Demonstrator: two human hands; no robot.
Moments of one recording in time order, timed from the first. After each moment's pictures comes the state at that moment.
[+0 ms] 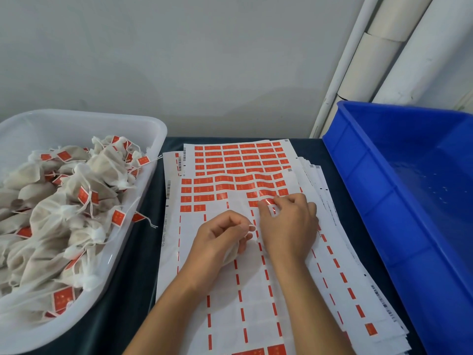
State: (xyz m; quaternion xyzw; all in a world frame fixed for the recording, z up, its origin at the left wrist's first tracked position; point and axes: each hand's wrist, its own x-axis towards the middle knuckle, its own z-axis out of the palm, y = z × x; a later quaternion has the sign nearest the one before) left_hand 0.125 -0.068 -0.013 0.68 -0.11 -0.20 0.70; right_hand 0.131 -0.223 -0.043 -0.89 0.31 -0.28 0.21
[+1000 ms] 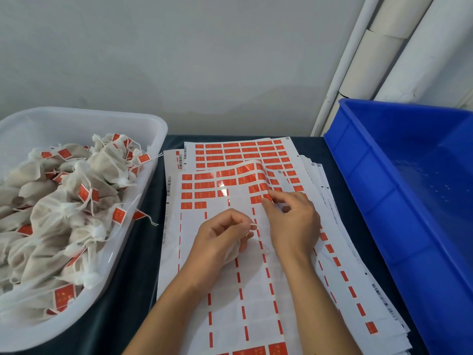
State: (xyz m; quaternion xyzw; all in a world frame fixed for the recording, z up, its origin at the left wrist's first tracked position) left_hand 0.124 -0.068 -0.013 0.68 -0.11 -0.20 0.69; right_hand 0.126 -0.227 -0.039 -0.83 0.26 -0.32 0.38
